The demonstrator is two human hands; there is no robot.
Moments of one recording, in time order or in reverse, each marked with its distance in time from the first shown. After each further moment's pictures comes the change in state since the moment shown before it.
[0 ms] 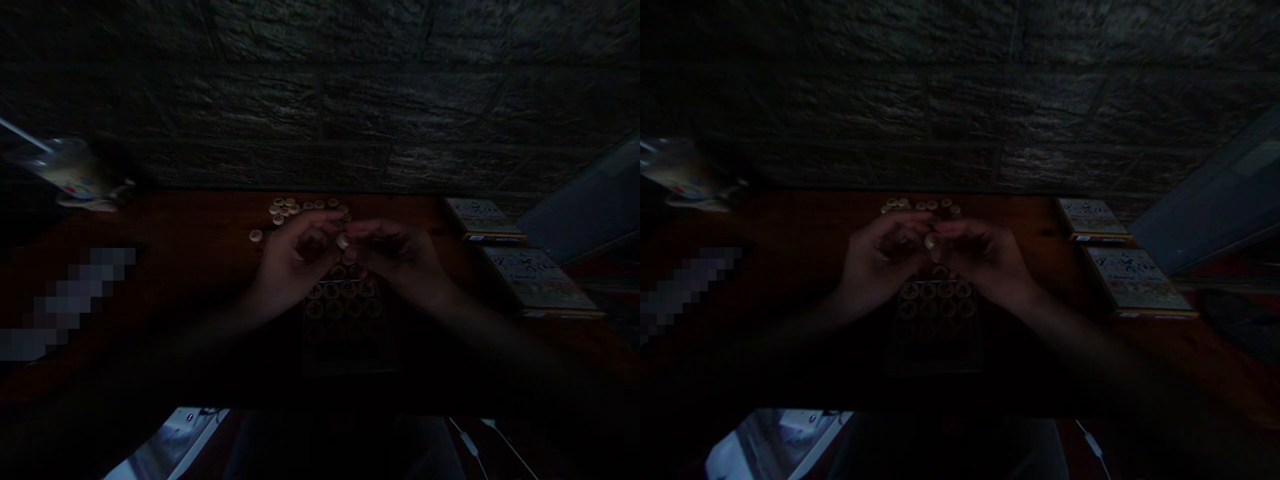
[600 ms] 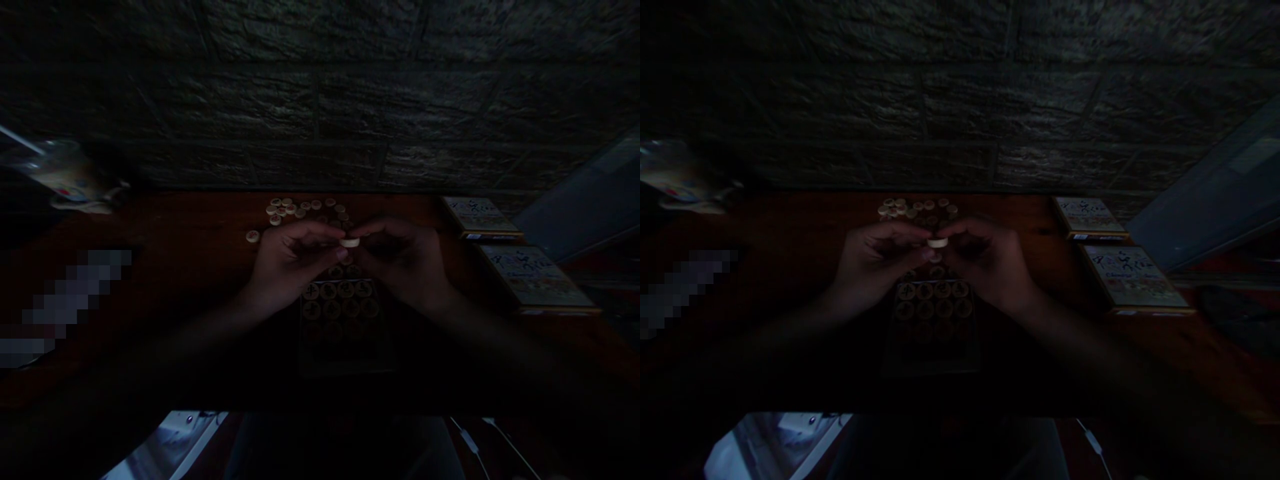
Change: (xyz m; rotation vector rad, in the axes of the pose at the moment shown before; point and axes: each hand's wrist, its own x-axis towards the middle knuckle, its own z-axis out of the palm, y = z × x) left_hand -0.002 0.006 0.002 -0.253 -0.051 -0.162; right_hand 0.000 0.005 -0.006 -0.336 0.070 -0.347
